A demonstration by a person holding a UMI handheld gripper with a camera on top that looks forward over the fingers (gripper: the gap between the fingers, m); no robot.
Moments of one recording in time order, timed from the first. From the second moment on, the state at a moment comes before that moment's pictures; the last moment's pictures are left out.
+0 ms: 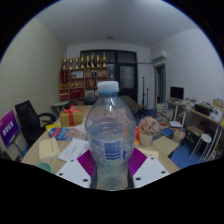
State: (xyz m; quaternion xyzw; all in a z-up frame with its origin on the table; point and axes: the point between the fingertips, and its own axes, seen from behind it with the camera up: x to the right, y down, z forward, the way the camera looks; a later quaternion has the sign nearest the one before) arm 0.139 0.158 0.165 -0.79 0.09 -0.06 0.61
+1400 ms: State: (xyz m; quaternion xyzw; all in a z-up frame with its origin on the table) arm 0.000 -0.137 0.181 -0.83 0.14 -0.09 0.54
